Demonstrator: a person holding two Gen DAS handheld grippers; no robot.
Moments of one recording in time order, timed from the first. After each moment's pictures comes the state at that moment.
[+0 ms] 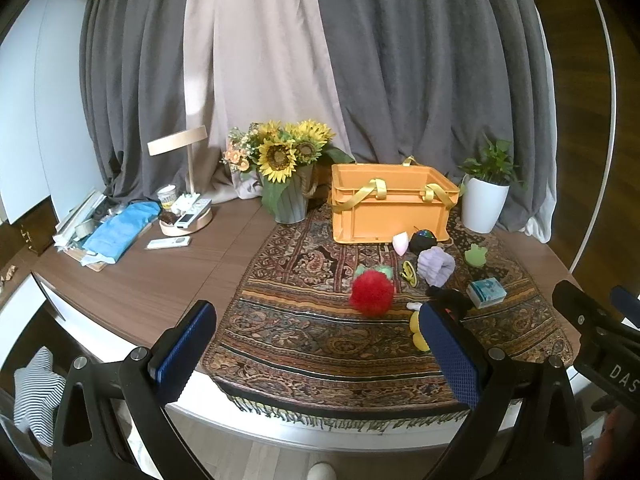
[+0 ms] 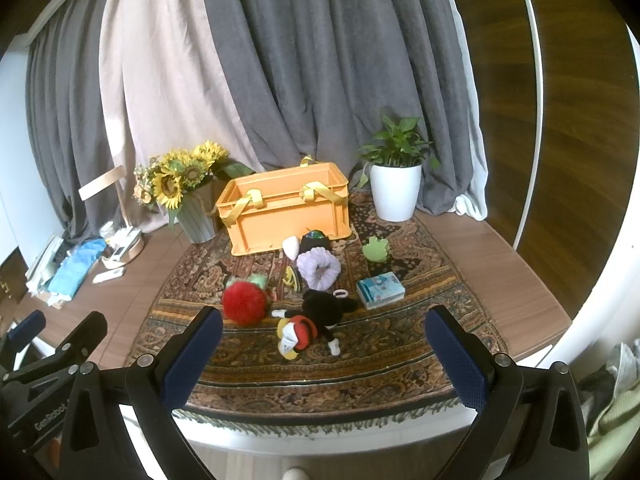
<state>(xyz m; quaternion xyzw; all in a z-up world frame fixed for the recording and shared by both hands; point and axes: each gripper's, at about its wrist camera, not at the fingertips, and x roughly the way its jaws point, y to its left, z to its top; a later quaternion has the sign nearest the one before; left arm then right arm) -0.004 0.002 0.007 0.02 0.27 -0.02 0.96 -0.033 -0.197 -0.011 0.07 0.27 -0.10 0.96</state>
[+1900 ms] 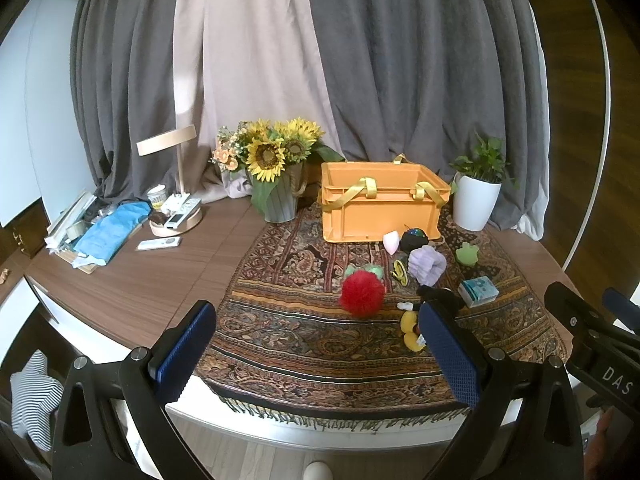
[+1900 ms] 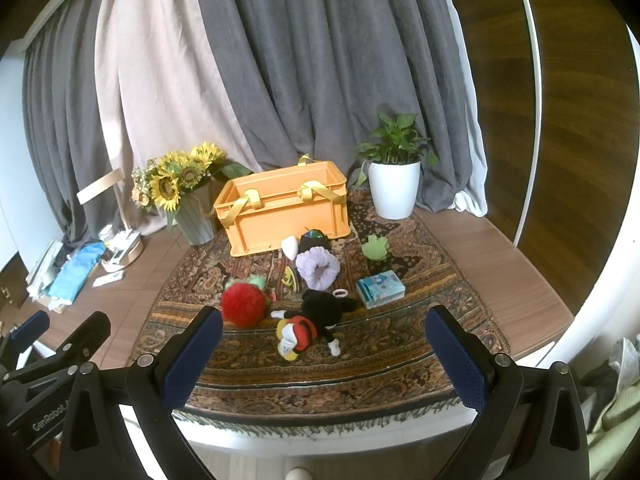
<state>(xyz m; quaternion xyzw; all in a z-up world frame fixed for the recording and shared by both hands) -0.002 -0.017 0.007 0.02 0.27 -0.03 0.96 -0.031 -0.201 -0.009 0.07 0.27 -0.10 0.96</state>
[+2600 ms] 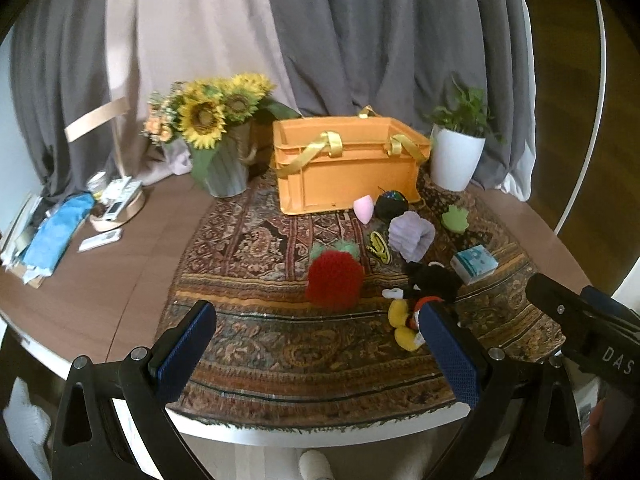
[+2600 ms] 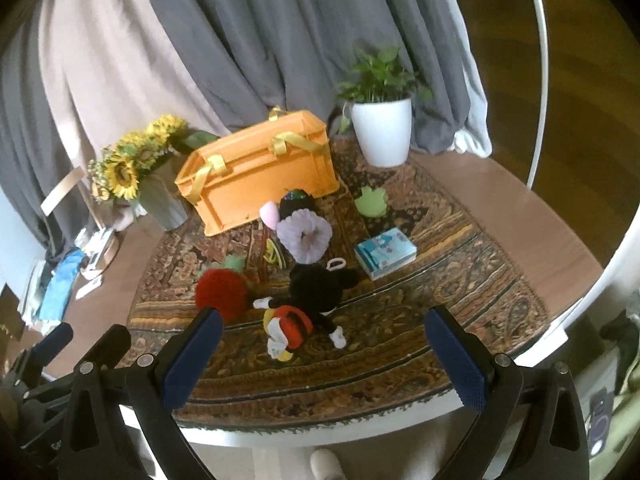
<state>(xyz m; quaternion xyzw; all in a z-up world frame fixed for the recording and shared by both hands) 0.097 -0.033 -0.047 0.05 0.35 -0.11 0.93 0.048 -0.224 -0.068 0.15 0.34 -0.12 0.92</state>
